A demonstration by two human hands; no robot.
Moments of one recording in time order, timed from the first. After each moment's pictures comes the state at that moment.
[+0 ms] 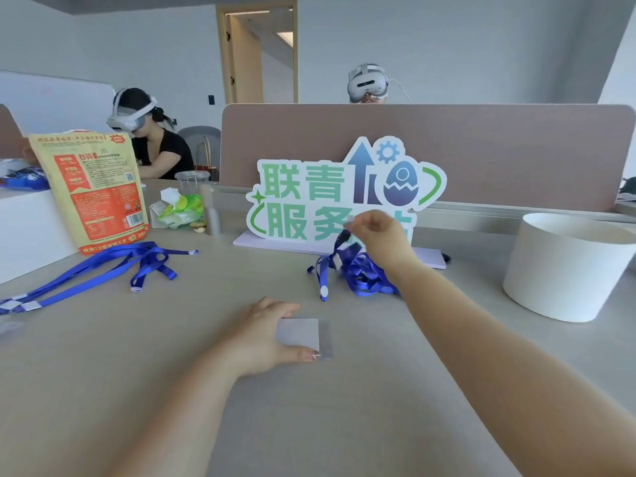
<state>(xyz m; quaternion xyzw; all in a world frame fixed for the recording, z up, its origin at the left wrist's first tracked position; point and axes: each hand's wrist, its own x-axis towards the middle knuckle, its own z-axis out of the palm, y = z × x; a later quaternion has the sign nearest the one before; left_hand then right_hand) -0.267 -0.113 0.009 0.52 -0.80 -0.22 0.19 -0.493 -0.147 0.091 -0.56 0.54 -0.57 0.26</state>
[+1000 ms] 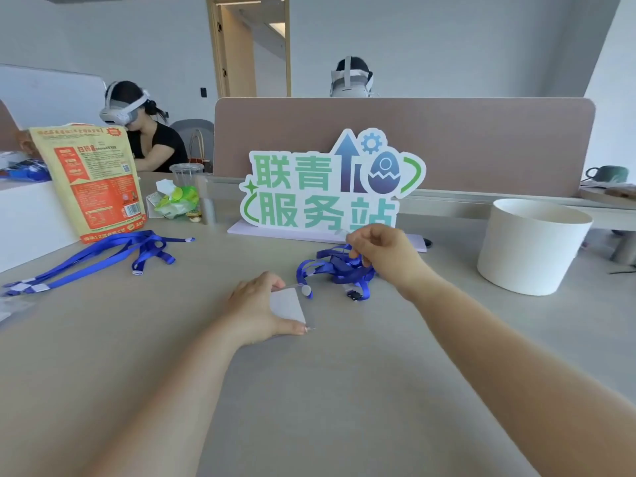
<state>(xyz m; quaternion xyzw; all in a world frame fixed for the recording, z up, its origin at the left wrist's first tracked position) -0.276 -0.089 0.022 0.58 -0.77 -0.18 0.21 -0.499 -0.062 0.085 -0.59 0.56 -0.51 0.28</state>
